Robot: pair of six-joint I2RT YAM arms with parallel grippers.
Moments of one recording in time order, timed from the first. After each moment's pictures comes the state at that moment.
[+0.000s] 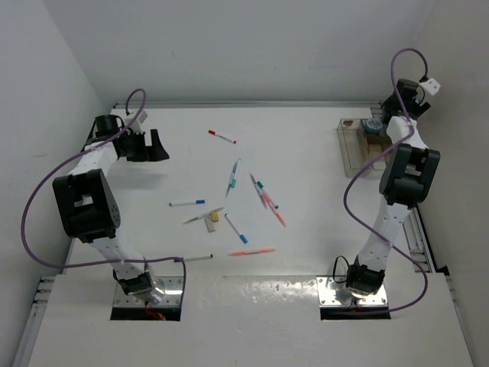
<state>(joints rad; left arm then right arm) 0.28 1.75 1.27 -0.42 0.62 0.17 -0.32 2.22 1.80 0.00 0.46 0.42</state>
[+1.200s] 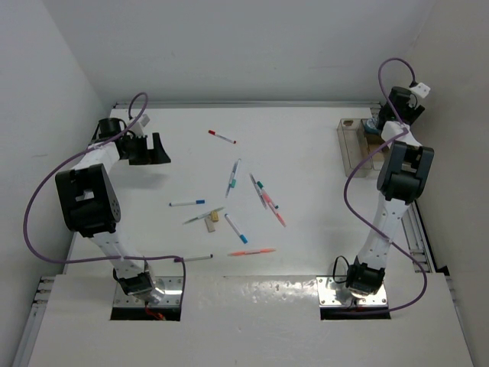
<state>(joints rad) 0.27 1.81 1.27 -0.42 0.62 0.17 -0.32 2.33 1.80 0.13 0.50 0.25</state>
